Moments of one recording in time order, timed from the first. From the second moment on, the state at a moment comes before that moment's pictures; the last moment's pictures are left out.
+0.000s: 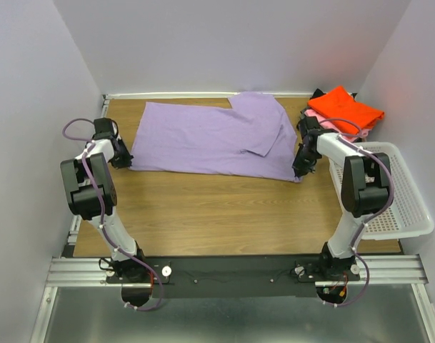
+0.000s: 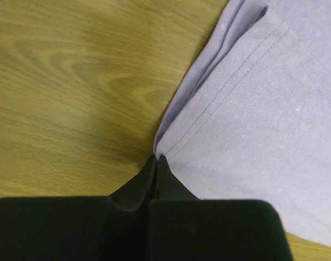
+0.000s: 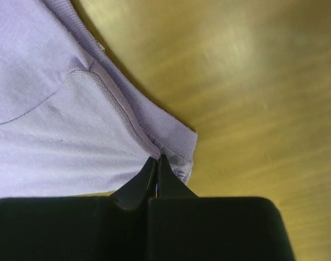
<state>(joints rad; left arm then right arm) 0.27 1.87 1.21 -0.40 0.10 -0.26 0.12 1.87 1.26 -0.72 0.09 0.54</state>
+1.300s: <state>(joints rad) 0.23 1.44 1.05 -0.54 -0.03 -0.21 0.29 1.66 1.34 -0.79 0.06 0.59</state>
